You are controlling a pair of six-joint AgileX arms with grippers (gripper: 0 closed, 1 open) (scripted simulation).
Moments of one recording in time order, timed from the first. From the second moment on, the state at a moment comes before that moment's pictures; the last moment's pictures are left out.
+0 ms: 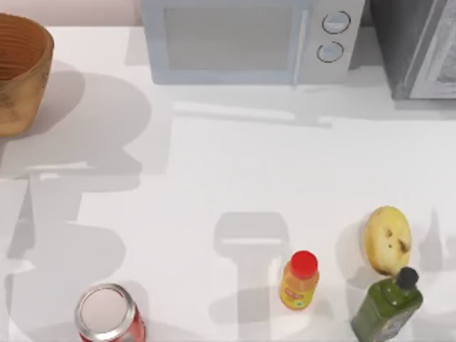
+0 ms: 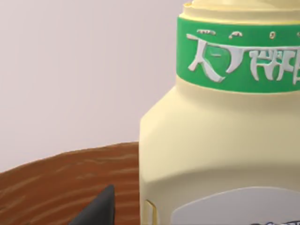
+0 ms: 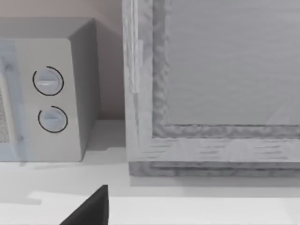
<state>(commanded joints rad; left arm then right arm) 0.30 1.99 0.77 1.21 0.34 0.02 0.00 0.00 0.00 0.00 0.00 0.00</state>
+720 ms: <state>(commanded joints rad) 0.26 2.11 0.98 1.12 0.30 0.01 0.00 0.00 0.00 0.00 0.00 0.00</state>
